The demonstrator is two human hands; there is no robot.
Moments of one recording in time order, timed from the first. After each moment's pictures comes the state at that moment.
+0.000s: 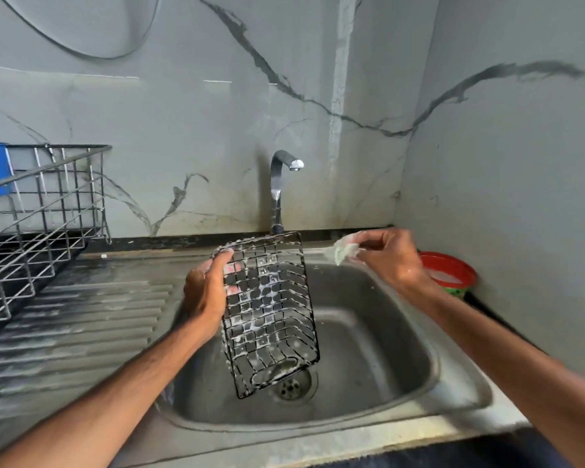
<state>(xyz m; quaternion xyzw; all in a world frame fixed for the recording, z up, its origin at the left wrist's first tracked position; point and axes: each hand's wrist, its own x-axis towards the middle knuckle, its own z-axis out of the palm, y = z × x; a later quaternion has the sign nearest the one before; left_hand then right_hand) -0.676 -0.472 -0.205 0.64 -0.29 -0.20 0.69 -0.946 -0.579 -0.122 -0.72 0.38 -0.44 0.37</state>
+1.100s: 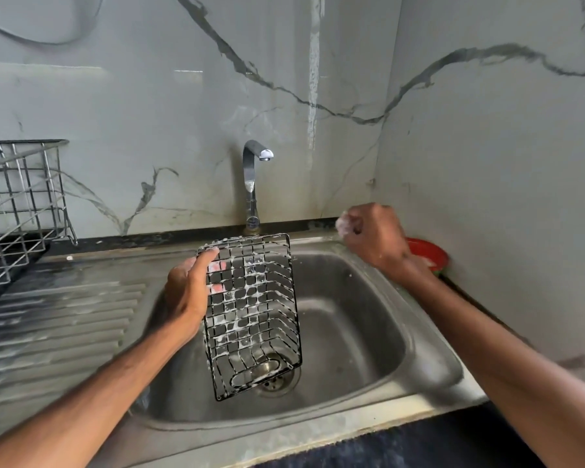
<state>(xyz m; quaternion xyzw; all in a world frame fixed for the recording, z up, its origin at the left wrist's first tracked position) -0.669 -0.494 -0.224 0.66 -0.32 -0.17 0.66 -0.966 -0.614 -0.117 -0.81 0.43 -0.39 0.06</state>
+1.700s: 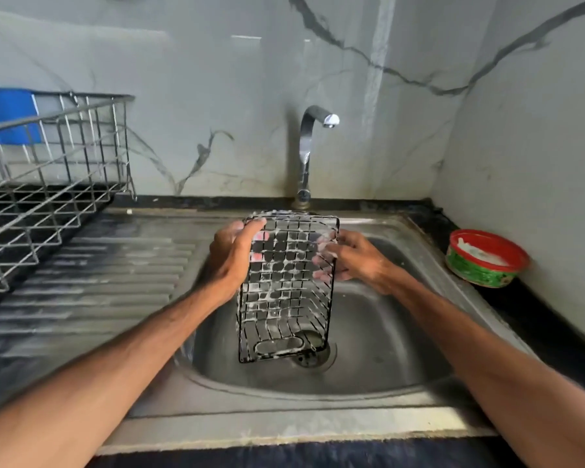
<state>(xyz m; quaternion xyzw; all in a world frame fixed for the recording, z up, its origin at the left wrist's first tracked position) -0.656 -0.480 -0.220 0.67 -0.37 -0.15 0.63 -0.872 -0.604 -0.193 -0.69 0.33 -0.22 0.60</state>
